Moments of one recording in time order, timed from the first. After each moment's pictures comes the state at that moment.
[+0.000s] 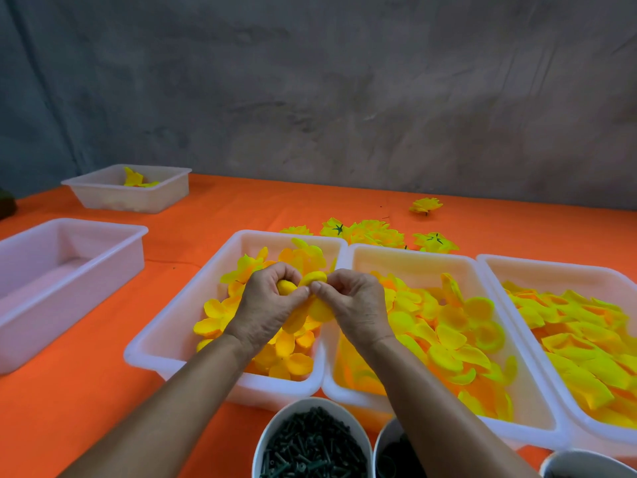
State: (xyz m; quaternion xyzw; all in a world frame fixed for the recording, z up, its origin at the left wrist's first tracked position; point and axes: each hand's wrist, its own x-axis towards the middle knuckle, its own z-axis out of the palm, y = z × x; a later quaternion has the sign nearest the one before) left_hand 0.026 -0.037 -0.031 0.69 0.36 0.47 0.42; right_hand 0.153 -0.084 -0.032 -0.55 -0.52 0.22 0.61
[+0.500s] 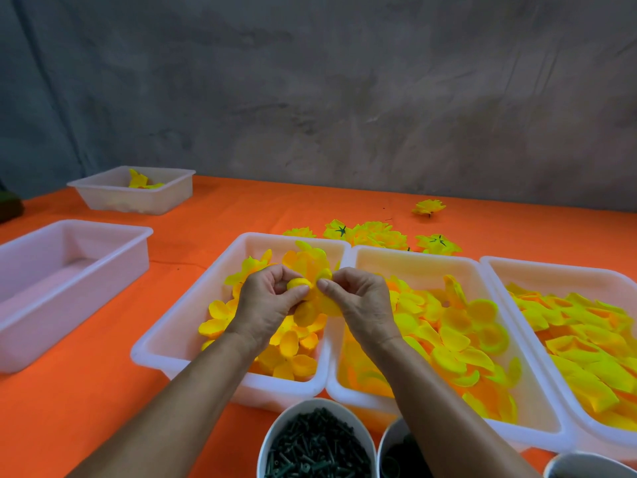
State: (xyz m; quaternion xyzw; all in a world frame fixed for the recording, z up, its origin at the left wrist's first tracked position) left_hand 0.025 -0.037 -0.031 0.61 0.37 0.49 0.51; right_hand 0.156 -0.085 -0.028 -0.51 -0.52 0.25 0.63
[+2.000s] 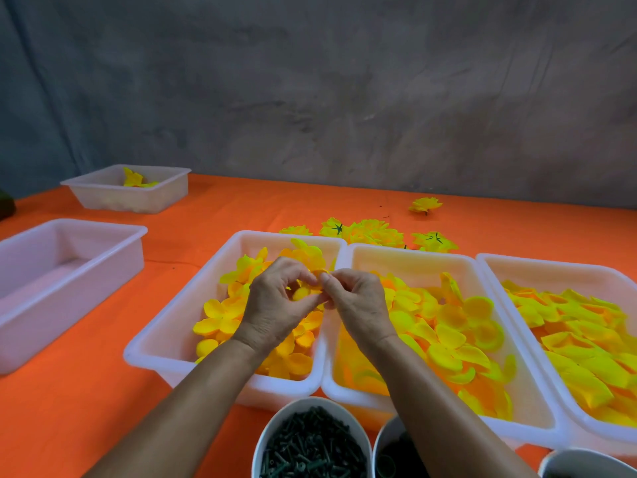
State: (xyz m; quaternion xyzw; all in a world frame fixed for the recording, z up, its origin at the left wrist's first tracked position) left_hand 0.034 -0.046 -0.028 0.77 0.32 0.50 0.23; right_hand 0.155 -0.085 -0.027 -0.58 -0.51 0.23 0.59
